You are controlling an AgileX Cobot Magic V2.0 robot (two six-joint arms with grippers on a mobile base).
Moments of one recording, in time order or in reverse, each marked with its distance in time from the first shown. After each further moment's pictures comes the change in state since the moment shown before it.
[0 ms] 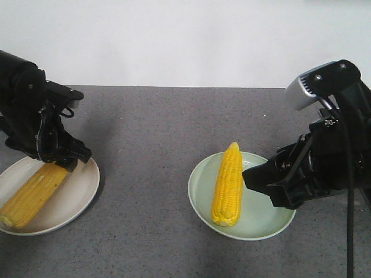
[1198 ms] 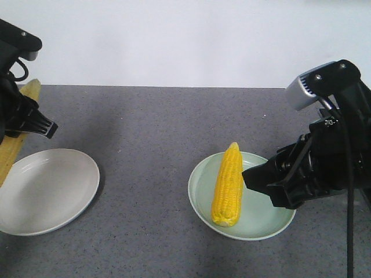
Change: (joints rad) left arm -0.098 -0.307 0.001 0.177 0.094 -0.049; right arm 0.000 0.000 0.000 0.000 0.000 0.000
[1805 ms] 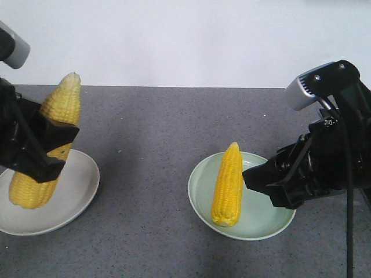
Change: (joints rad) left arm -0.220 -0.320 0.169 -0.214 -0.237 0.154; right arm 0.000 0.002 0.000 -0.004 0.000 0.001
